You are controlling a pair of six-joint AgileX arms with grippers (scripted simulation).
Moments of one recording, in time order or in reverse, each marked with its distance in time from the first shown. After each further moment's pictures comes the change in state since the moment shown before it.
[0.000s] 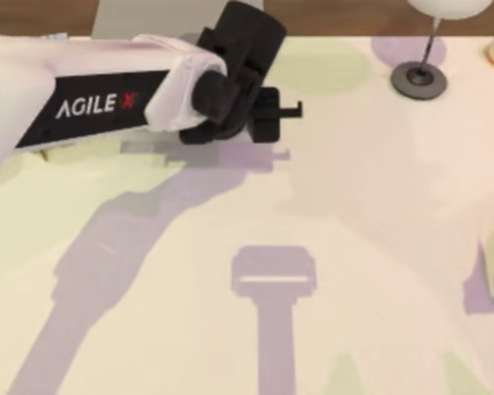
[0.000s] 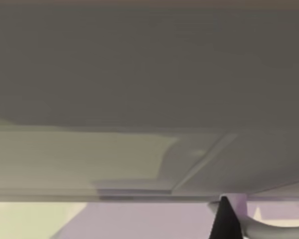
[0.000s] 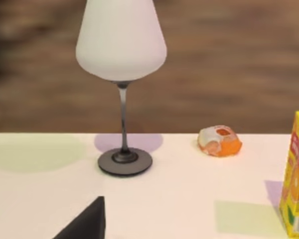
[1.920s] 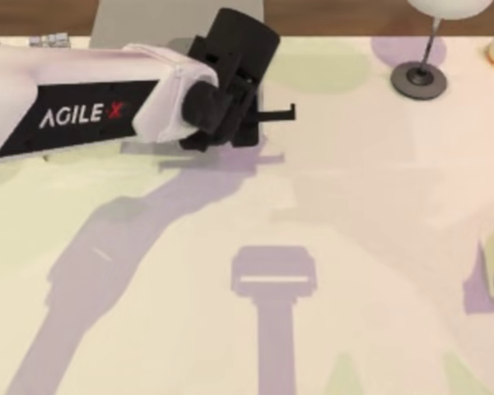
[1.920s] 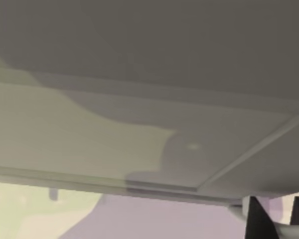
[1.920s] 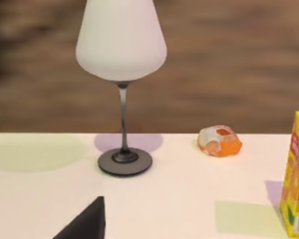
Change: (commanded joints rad) left arm -0.035 -0.084 -0.127 0.032 -0.022 -0.031; right arm 0.000 0.000 0.000 0.000 0.000 0.000
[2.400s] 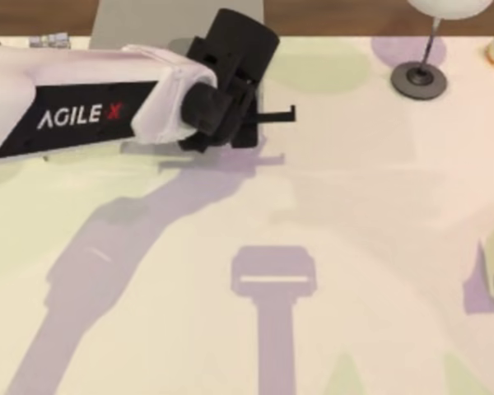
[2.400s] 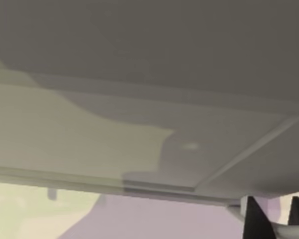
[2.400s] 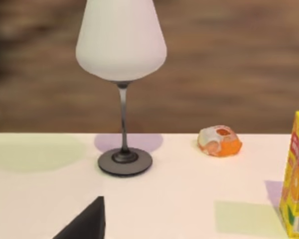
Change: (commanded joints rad) left arm -0.004 0.000 -0.012 0.005 0.012 0.005; right arm 0.000 0.000 0.000 0.000 0.000 0.000
